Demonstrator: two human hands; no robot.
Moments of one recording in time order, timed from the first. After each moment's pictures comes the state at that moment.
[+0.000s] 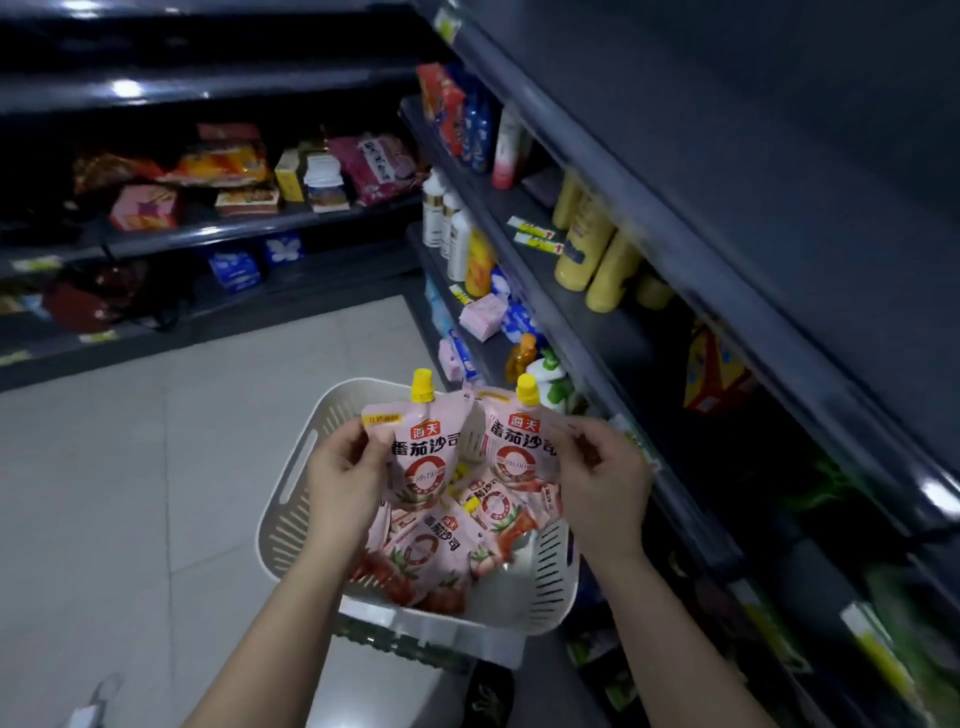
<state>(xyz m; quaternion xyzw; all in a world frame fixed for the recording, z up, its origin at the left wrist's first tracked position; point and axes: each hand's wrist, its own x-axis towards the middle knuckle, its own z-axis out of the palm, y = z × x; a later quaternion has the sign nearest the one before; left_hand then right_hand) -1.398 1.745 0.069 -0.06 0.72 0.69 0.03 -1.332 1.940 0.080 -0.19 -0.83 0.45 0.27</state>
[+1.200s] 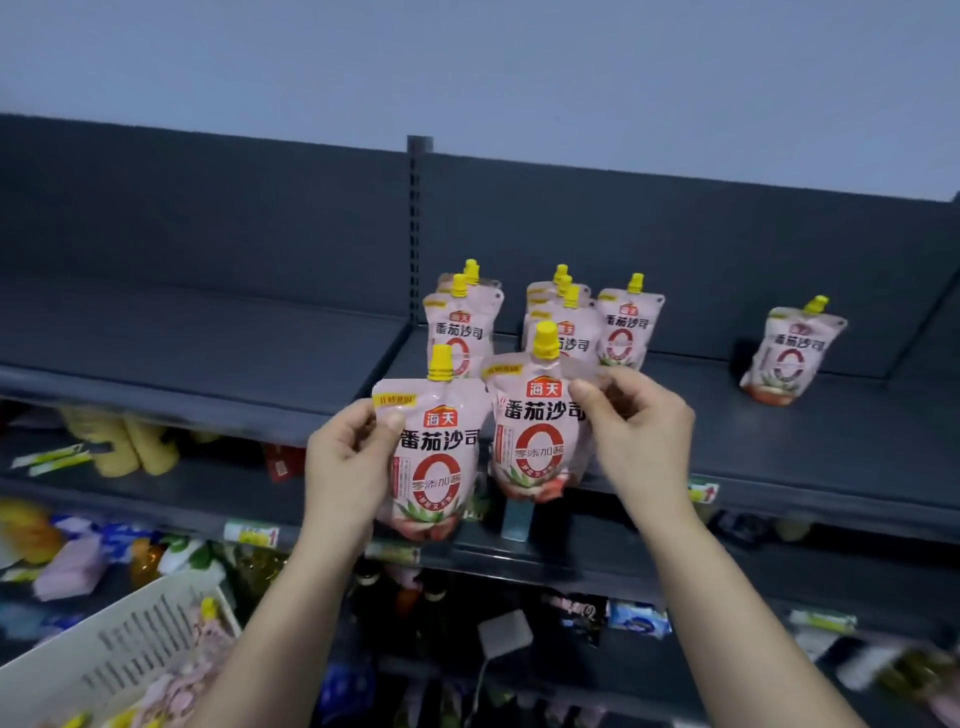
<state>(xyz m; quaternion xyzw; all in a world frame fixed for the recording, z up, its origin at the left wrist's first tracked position) -1.150 1.932 0.261 0.41 0.49 0.72 0.25 -0.938 1.999 0.299 -0.44 -0.65 0.19 0.59</state>
